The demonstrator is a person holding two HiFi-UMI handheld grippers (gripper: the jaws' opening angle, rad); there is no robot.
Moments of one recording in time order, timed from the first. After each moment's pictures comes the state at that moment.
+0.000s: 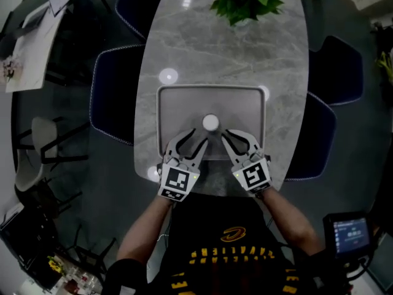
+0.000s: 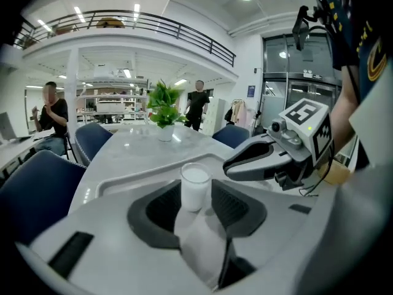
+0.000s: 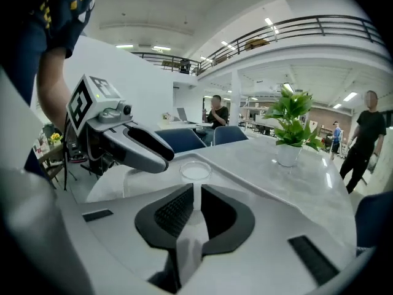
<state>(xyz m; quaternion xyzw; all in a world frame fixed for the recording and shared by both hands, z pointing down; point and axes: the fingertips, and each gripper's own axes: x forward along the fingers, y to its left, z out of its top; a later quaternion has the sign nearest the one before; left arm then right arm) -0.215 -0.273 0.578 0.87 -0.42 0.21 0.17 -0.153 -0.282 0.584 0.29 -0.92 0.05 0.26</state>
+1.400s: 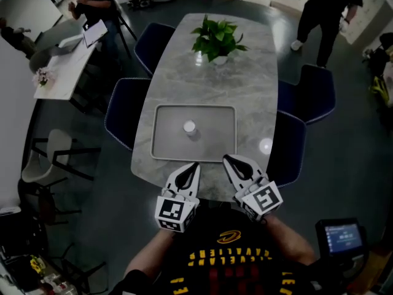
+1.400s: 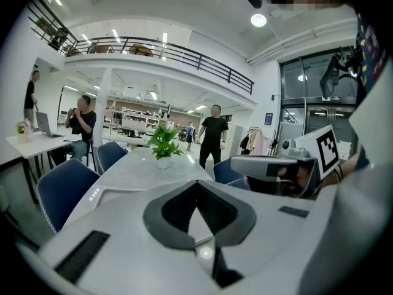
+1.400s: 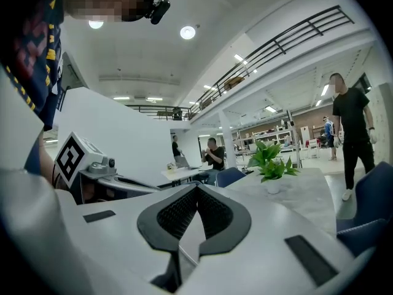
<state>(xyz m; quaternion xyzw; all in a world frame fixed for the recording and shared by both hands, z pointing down) -0.134 -0.158 0.418 0.83 -0.53 0.08 0.17 -0.061 -0.180 0.402 0.32 -0.94 0.09 0.03</state>
